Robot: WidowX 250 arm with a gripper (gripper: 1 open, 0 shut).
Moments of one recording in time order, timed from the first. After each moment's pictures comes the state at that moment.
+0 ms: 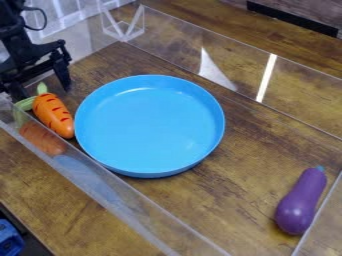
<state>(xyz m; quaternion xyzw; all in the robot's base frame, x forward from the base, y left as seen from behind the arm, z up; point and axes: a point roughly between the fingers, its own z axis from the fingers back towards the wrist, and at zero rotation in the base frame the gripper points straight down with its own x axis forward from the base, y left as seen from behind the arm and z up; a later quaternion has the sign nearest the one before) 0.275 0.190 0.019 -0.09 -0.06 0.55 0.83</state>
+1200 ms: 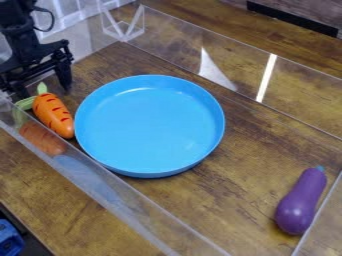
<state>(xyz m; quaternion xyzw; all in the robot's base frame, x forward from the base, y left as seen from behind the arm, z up) 0.289 0.187 0.019 -0.07 -0.06 0.60 0.79</state>
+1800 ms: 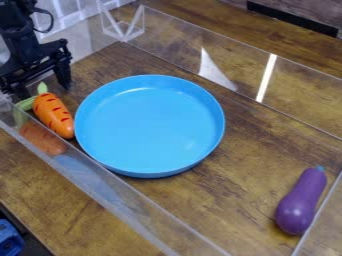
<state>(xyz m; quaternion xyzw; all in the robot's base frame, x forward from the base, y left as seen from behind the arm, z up) 0.282 0.181 0.019 -0.06 -0.06 0.62 0.78</state>
